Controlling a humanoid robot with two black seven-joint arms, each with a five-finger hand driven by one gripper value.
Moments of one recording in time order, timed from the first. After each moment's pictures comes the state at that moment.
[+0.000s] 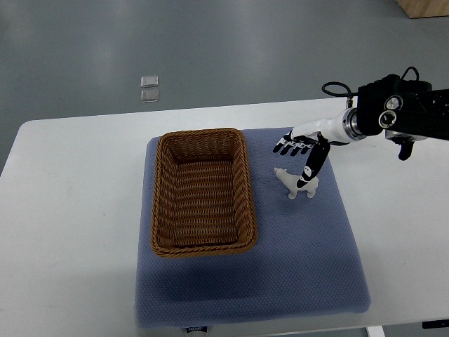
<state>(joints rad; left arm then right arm) -0.04 0.00 -0.17 -0.21 0.04 -0.02 0.14 1.36 -0.53 -0.25 1.19 -0.66 0.29 -0.20</state>
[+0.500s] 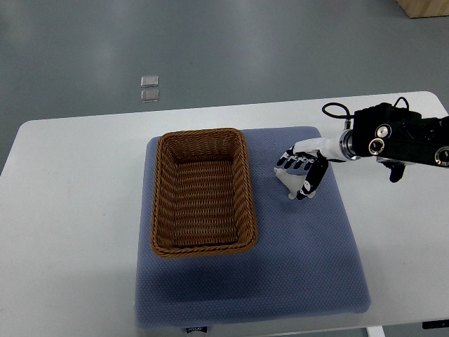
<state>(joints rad) -0.04 0.00 -0.17 -0.20 0.04 -0.02 0.14 1.28 -0.49 -0.25 1.16 -0.70 0.21 -0.20</state>
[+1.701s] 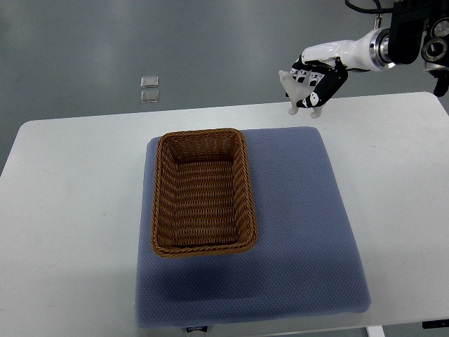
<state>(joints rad) -0.04 0.00 -0.17 -0.20 0.04 -0.02 0.14 1.68 -0.68 -0.23 1.31 -0.67 0.31 -0.20</state>
